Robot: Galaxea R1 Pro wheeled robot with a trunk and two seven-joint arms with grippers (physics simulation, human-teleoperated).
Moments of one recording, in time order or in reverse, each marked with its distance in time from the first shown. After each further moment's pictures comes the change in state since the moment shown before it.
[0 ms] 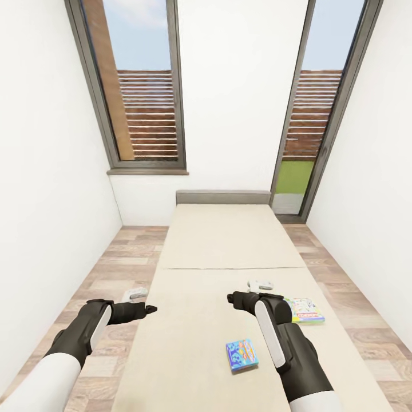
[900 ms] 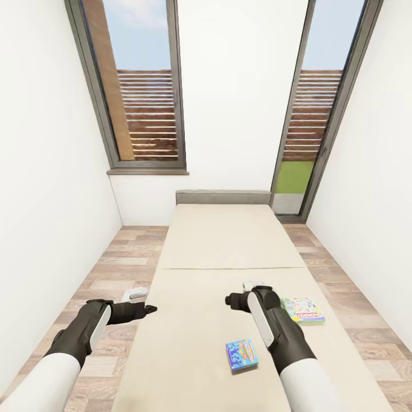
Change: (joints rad) left arm 0.000 0.002 0.001 0.000 0.001 -0.001 -0.002; right arm -0.133 0.000 -0.005 0.271 -0.001 0.000 -0.007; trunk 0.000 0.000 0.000
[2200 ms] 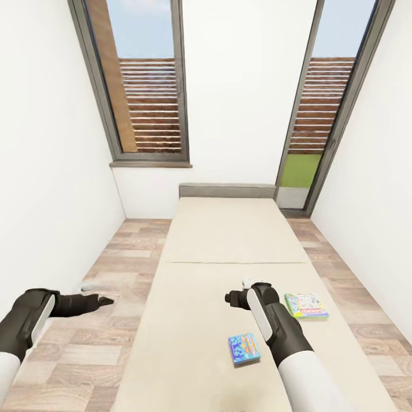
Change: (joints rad) left arm 0.000 0.265 0.060 -0.118 -0.007 0.196 -0.170; right arm -0.037 0.000 -0.007 0.055 -0.004 -0.011 0.004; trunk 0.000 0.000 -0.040
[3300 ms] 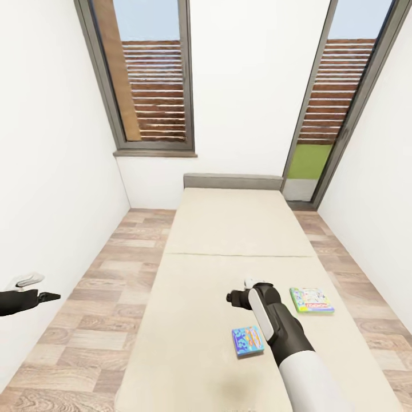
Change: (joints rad) left arm 0.015 0.300 0.066 0.003 -0.007 -0.001 -0.239; right arm 0.000 0.000 -0.024 0.004 0.001 -0.006 -0.001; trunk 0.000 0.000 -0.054
